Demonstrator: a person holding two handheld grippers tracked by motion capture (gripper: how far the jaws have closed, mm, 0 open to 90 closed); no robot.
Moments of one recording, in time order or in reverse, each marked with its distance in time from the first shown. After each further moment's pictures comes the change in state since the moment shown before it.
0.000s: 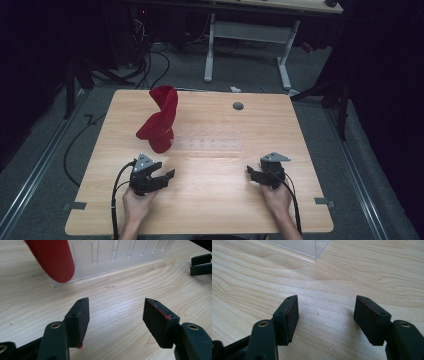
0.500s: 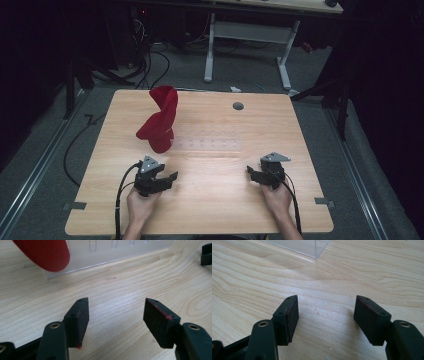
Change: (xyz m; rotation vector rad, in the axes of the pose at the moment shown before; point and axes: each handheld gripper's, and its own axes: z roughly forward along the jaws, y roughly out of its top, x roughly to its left) left arm 0.003 -0.016 0.013 0.040 0.033 0.033; right arm 0.000 0.000 0.000 0.001 -0.001 0.000
